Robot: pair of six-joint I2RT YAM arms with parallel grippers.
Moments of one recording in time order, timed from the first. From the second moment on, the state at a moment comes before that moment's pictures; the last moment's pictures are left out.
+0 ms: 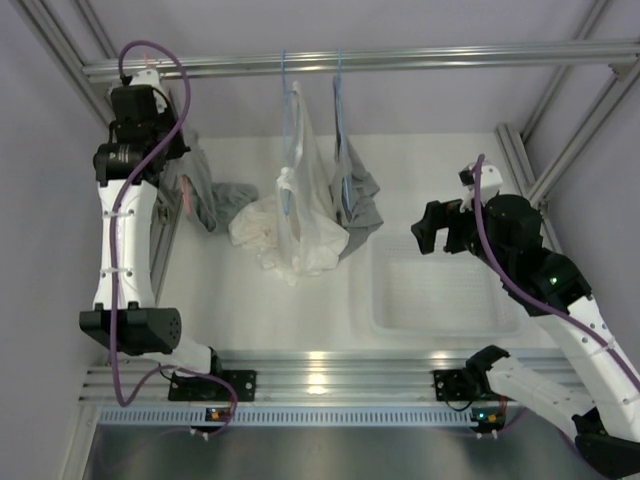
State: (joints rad) left arm 0.05 1.54 1.94 -0.89 -0.12 -0.14; right arm 0.53 0.84 1.15 -0.70 0.10 0.20
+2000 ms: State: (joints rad) left arm -0.10 0.43 1.28 -1.09 0.32 -0.29; right arm 1.16 1.83 2.05 -0.45 -0.07 -0.10
